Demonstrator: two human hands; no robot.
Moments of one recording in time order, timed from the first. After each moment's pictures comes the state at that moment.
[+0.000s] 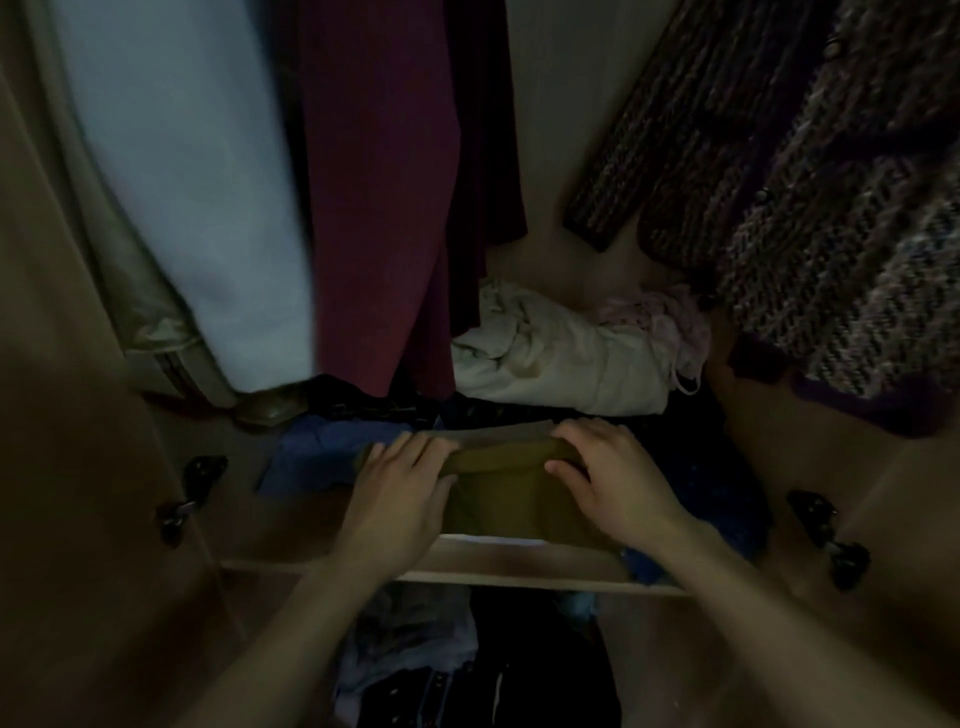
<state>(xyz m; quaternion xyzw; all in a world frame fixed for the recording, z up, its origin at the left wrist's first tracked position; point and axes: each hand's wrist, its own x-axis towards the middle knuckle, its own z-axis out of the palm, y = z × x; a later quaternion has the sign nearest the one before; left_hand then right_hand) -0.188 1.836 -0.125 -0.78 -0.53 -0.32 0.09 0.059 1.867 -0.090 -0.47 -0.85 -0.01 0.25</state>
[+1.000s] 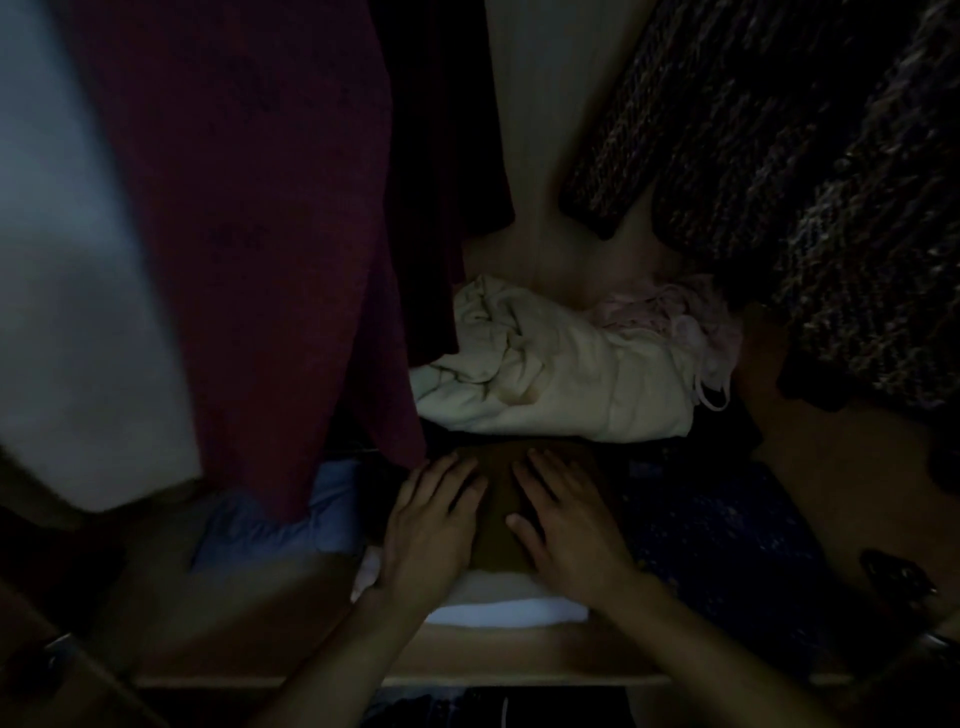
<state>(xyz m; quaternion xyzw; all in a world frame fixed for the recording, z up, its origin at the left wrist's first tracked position) -0.154 1.995 -0.218 -0.79 -0.51 -0.29 0.18 0.042 1.994 -0.195 -0.52 -0.84 0.01 0.18</state>
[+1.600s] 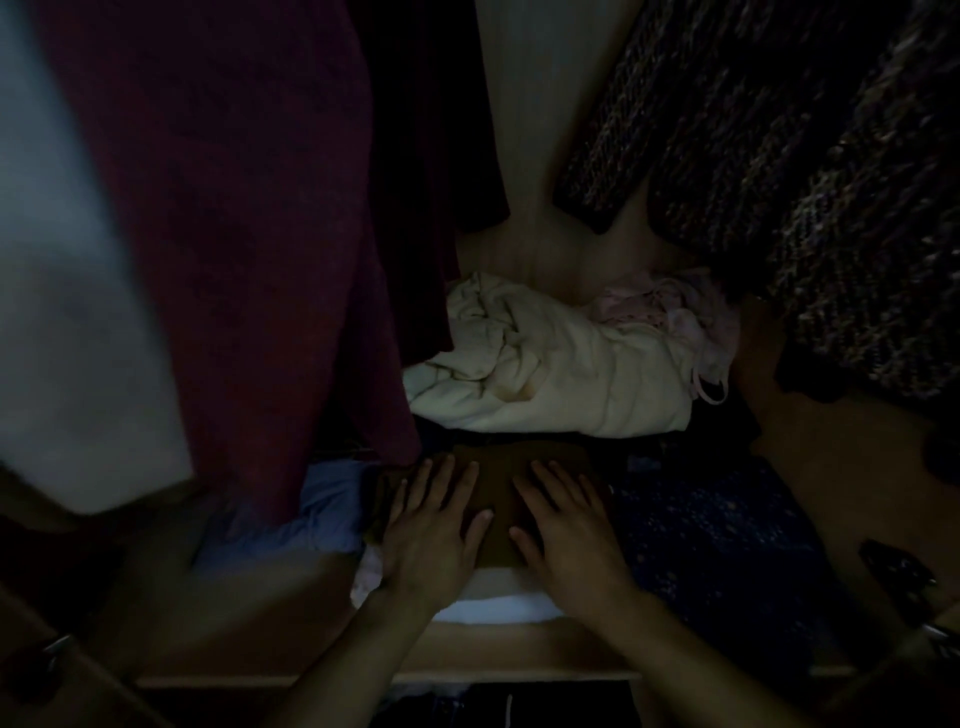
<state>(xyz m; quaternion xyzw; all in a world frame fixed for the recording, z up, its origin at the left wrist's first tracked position) -0.149 1.989 -0.224 -0.76 -0.62 -0.20 0.02 0.040 1.979 -0.204 -0.55 -0.81 0.00 0.19</state>
